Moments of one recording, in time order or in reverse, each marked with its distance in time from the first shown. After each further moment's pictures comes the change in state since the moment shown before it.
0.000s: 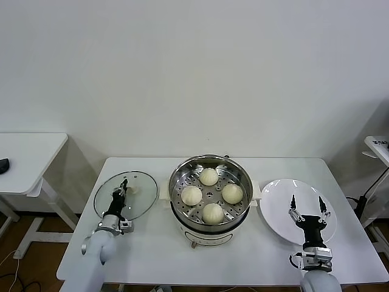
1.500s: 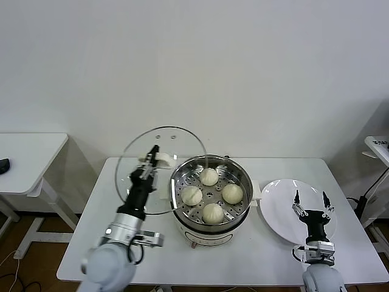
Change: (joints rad) left arm 0.287 0.033 0.188 -1.053 -0.001 0.255 0.295; right arm 0.044 -0.008 0.010 -0.030 0.003 -0.002 0.000
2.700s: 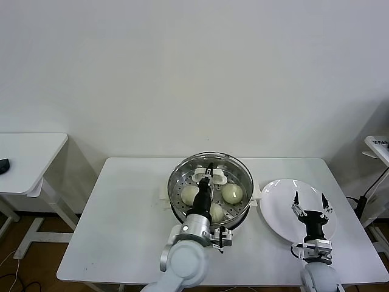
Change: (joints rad) left arm -0.194 -0.237 0.379 0.268 0.303 0.267 0.232; right arm 0.034 0.019 0.000 -0.054 0.003 -0.015 -0.004
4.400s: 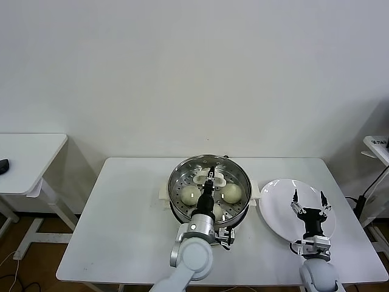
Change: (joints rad) left arm -0.009 -0.057 -0.025 0.160 0.124 -0.017 -0.038; right arm 0.031 -0.001 -0.010 -0.021 0.004 -0.005 -0.001
